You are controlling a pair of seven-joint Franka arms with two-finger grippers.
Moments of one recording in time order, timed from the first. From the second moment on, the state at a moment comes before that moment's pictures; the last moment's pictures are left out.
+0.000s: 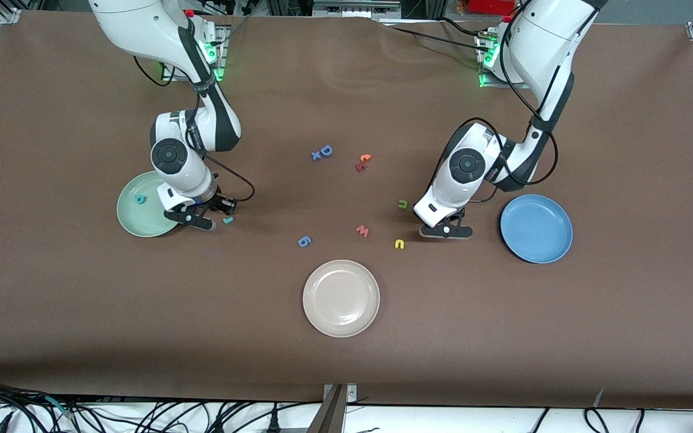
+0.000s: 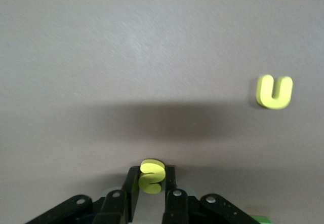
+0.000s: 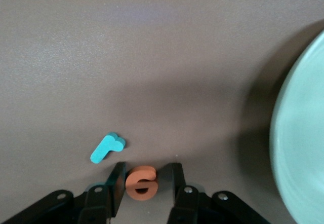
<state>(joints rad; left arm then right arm) -0.35 0.57 -0.12 -1.96 0.10 2.50 -0.51 0.65 0.47 -0.31 -2.19 0.18 2.60 0.47</state>
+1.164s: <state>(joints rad) -0.04 0.55 -0.11 -1.63 0.10 1.99 -0.50 0.64 0.27 -0.56 -2.14 0.18 2.22 0.14</state>
